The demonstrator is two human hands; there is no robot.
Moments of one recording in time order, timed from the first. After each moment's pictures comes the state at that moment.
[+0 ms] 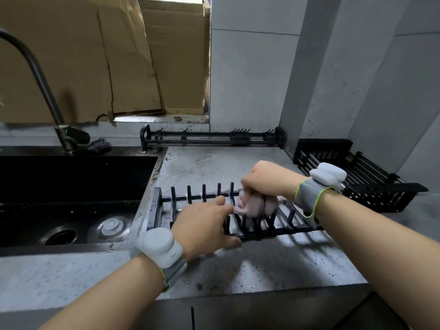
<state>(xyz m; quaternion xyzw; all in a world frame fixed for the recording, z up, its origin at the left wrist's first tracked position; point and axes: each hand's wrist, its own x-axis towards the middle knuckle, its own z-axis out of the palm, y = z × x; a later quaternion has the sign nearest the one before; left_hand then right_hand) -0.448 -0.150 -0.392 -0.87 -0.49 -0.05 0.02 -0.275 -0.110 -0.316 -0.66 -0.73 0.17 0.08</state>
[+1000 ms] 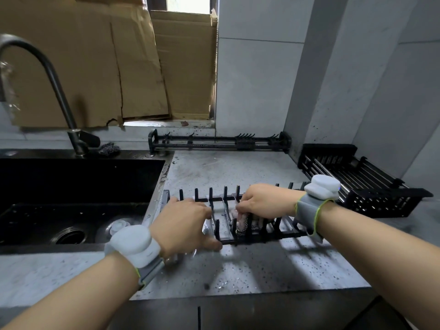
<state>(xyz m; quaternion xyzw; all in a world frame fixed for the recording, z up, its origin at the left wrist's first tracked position) -0.493 -0.154 -0.378 -0.86 -0.52 0.01 0.03 -0.283 -0.119 -0.339 -0.56 -0.80 0.24 -0.02</state>
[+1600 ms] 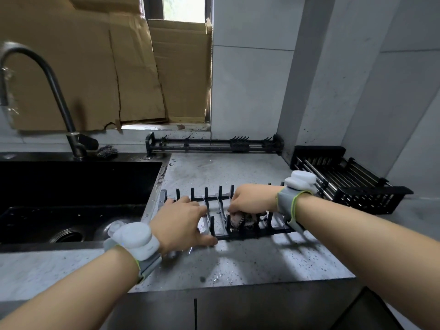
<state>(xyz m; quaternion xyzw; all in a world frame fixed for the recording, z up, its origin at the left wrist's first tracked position) -0.494 -0.161 -0.381 -0.85 -0.52 0.02 0.02 -0.291 -0.120 -0.340 -0.59 -0.76 0.27 -0.04</state>
